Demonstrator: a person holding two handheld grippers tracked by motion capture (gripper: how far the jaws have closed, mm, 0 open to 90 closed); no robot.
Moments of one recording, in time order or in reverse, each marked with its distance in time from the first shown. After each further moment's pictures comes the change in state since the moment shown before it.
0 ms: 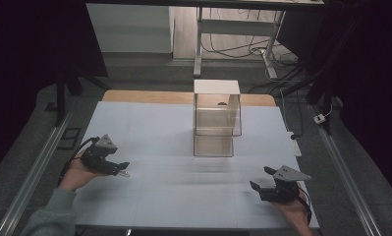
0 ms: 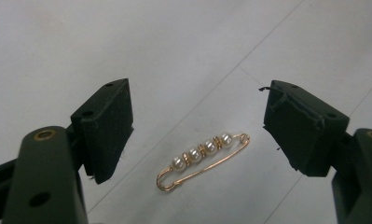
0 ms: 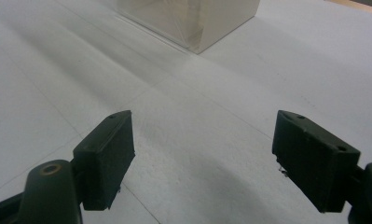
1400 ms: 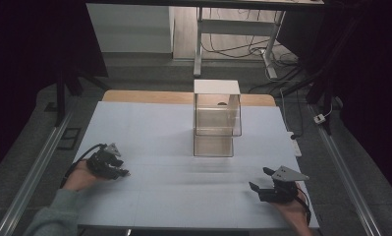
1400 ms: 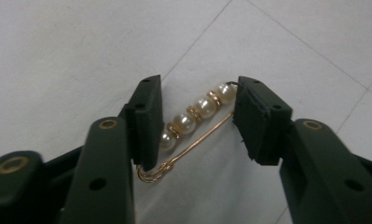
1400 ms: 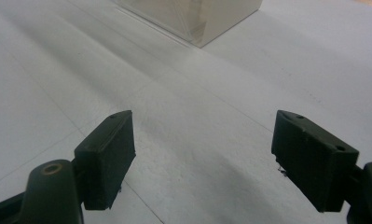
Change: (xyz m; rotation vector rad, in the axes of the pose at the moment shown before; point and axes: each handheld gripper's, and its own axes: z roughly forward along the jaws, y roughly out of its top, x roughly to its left) left arm 0.007 -0.015 0.036 0.143 -0.104 0.060; right arm 0.001 -0.002 0.003 0.020 0.004 -0.010
